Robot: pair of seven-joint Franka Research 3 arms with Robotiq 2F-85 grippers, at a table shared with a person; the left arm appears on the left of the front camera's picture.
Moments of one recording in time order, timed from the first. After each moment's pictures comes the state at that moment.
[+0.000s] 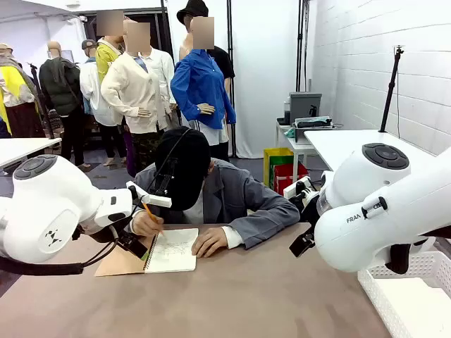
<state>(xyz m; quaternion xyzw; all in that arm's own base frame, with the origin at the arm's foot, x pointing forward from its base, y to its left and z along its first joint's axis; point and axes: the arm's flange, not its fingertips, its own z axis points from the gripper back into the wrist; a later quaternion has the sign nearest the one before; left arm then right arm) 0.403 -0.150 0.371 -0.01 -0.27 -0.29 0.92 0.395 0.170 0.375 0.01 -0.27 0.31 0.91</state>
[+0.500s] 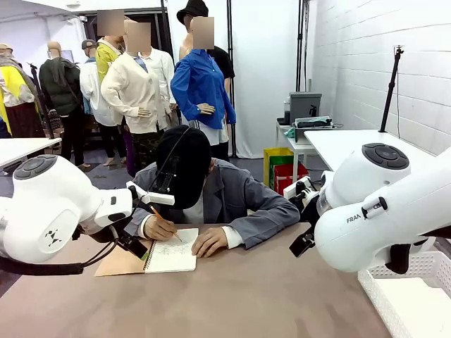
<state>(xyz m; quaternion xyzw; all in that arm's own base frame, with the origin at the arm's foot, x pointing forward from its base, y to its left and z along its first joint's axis) 0.403 -0.150 0.371 -0.01 -0.27 -0.30 0.92 0.395 0.170 0.375 0.01 -0.27 0.31 0.91</state>
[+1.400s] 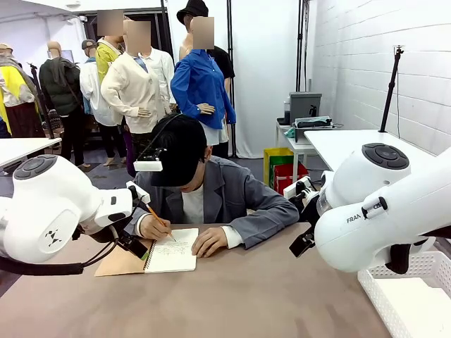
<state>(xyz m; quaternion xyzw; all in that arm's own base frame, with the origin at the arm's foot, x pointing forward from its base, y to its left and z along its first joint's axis) 0.402 -0.150 0.371 -0.01 -0.27 -0.30 0.92 0.395 0.170 0.375 0.01 -0.27 0.31 0.91</state>
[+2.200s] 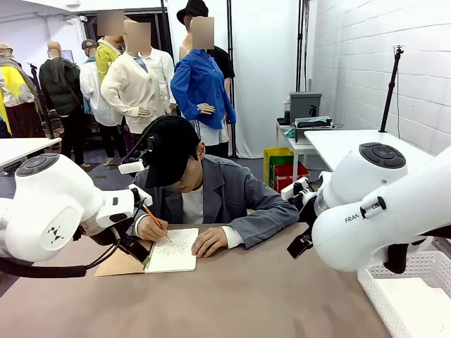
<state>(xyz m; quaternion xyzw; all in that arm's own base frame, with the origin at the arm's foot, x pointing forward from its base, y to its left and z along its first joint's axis) 0.393 -0.160 0.373 -0.04 -0.23 -0.31 0.92 0.389 0.183 0.375 0.02 -0.26 0.32 0.91</state>
